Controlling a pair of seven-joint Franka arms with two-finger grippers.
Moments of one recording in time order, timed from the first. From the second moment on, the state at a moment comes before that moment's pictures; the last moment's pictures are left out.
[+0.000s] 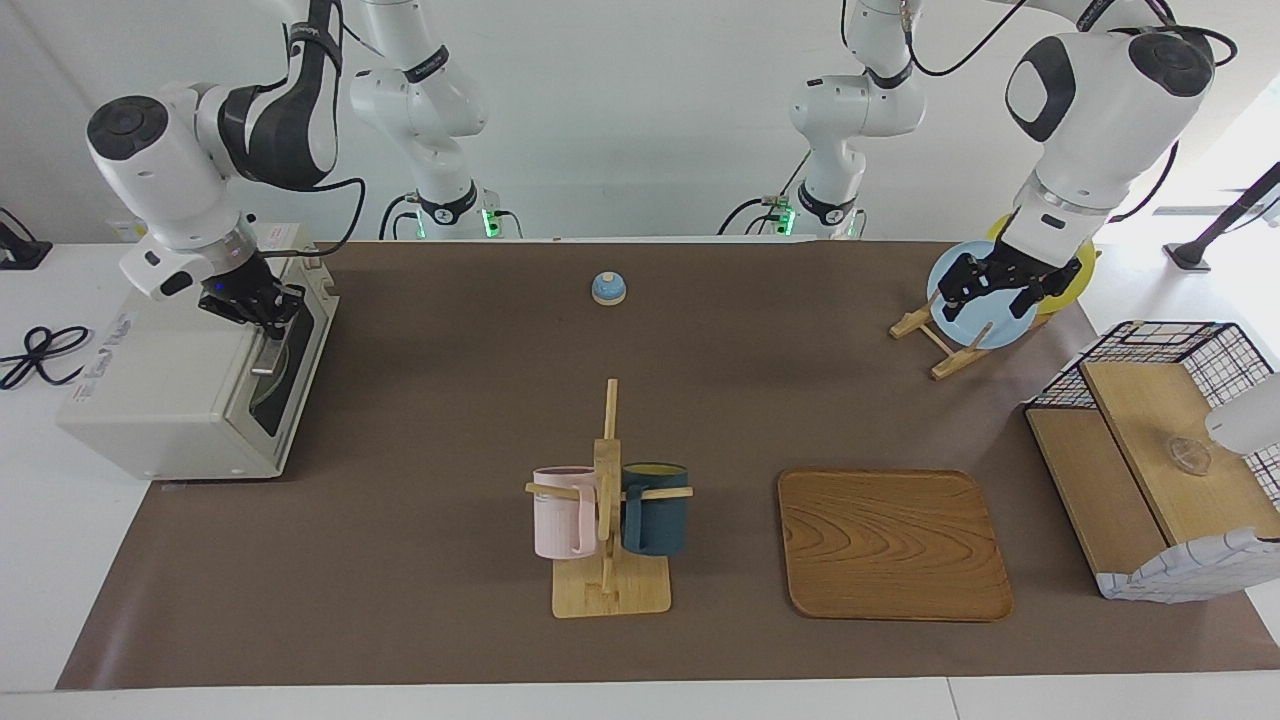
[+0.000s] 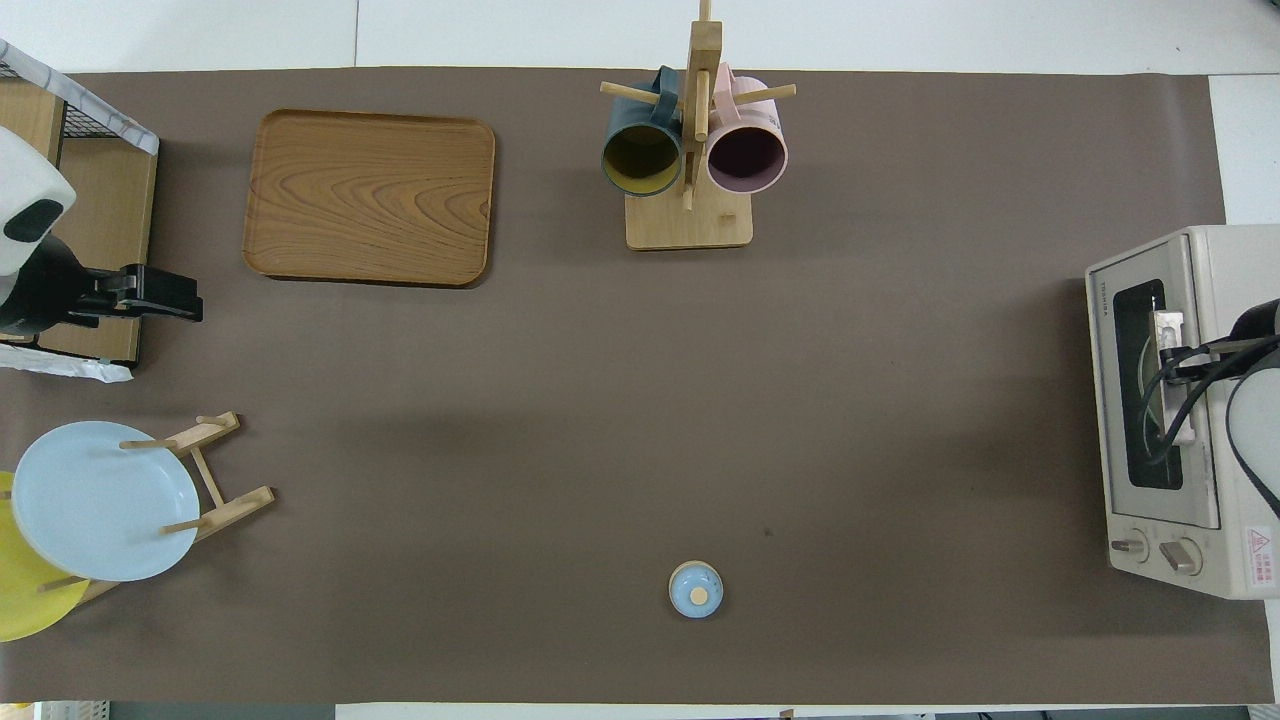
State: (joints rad) left arm -0.08 -0.04 0.02 -1.78 -0.01 1.77 -0.03; right arm -0.17 -0.07 -0.02 -2.03 -0.10 1.91 -0.21
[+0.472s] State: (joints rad) left arm -0.08 -0.04 0.02 -1.78 -0.01 1.77 -0.03; right arm -0.12 -0.07 -0.02 -2.06 -0.06 1.93 -0.17
